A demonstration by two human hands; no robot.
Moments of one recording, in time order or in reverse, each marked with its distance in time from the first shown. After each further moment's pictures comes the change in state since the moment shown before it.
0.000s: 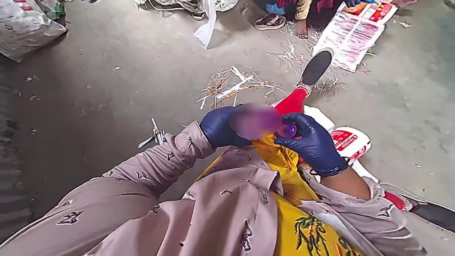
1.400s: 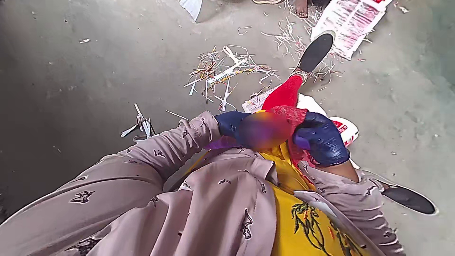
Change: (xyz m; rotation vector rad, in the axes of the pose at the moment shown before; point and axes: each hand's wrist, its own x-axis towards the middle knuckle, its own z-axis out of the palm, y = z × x) left_hand 0.042 -0.027 0.065 -0.541 -0.497 0.032; right_hand -0.002 0.080 -0.018 0.730 -0.140 -0.105
